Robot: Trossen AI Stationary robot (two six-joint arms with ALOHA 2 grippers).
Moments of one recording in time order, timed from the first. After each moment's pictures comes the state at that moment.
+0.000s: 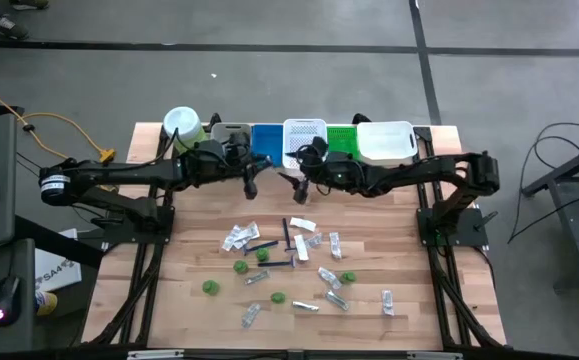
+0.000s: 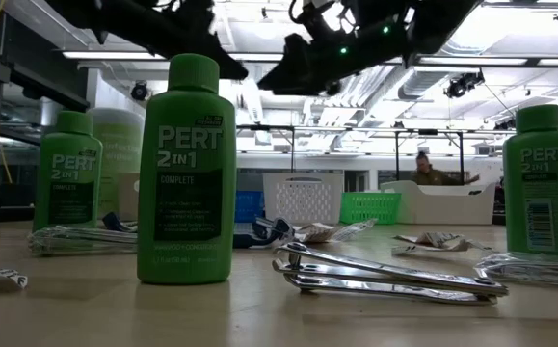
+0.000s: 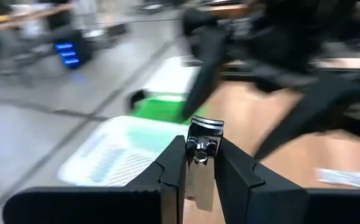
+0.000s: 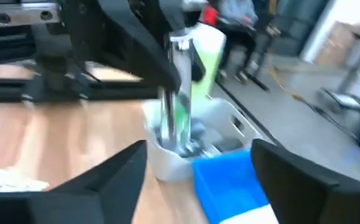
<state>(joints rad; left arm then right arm) 0.26 1.15 0.74 0.23 -0.19 0.09 -0.16 1.63 0.96 0.48 0.25 -0.13</state>
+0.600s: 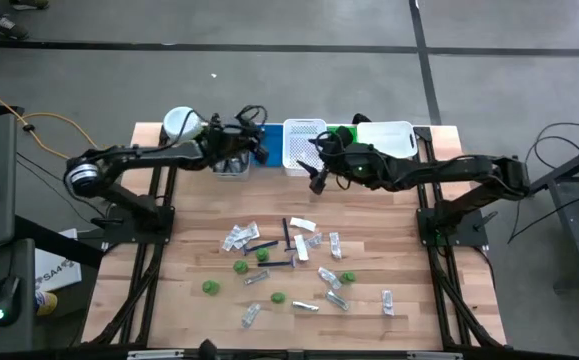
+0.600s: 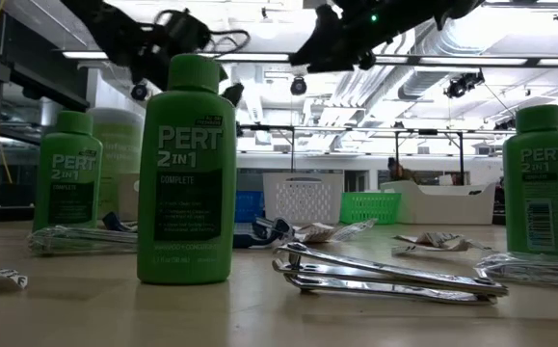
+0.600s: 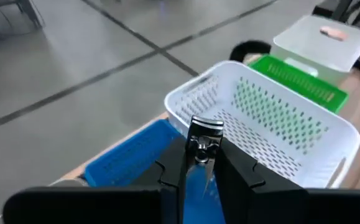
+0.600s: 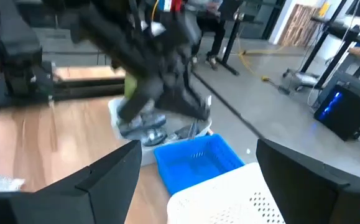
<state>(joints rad) 0.52 1.44 0.84 0.21 -0.26 -0.17 -0.16 1.40 0.96 0.21 0.37 -0.09</state>
